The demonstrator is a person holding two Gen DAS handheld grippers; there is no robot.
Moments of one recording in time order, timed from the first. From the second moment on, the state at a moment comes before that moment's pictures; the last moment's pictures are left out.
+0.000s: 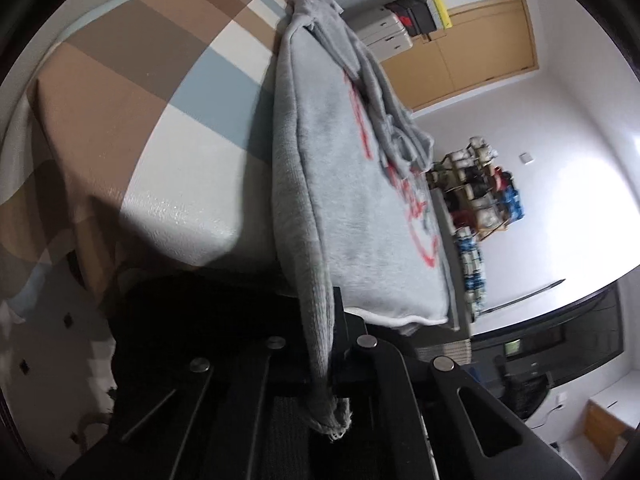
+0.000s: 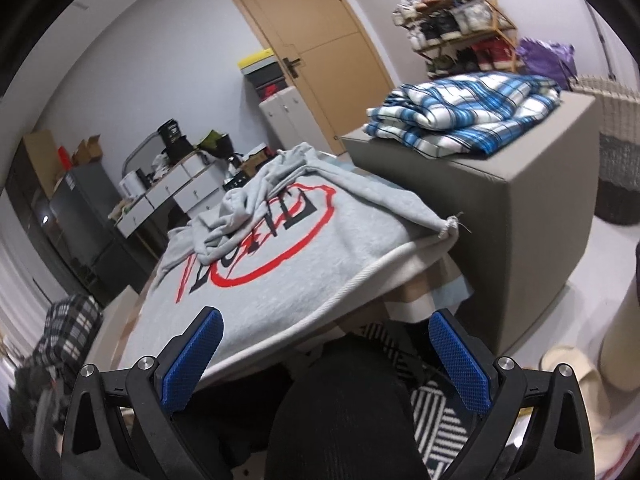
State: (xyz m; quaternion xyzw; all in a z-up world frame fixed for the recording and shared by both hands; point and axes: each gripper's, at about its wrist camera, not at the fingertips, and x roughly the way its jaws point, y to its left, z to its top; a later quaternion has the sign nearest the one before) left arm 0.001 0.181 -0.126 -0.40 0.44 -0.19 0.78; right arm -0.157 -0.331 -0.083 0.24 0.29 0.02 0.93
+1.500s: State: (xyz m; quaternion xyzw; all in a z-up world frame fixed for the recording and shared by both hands) left arm 0.014 0.176 -0.073 -0.50 0.36 -0.29 0.73; right arm -0.051 -0.242 -0.178 0.60 0.36 0.19 0.69
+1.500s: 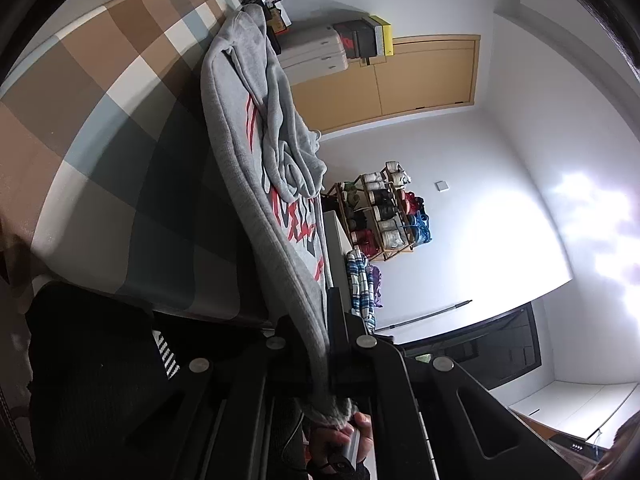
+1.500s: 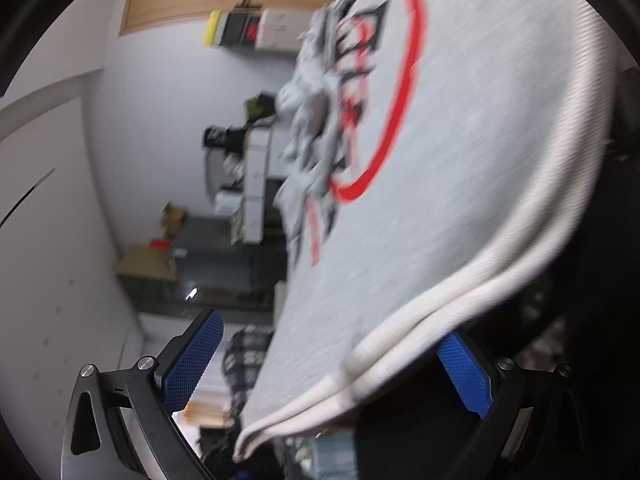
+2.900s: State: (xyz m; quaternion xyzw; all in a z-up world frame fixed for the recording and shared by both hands) left arm 0.029 0.155 -0.062 -0.40 0.36 -0.29 0.79; right arm -0.057 -0.421 -0.179 0.45 0.27 -0.04 0.85
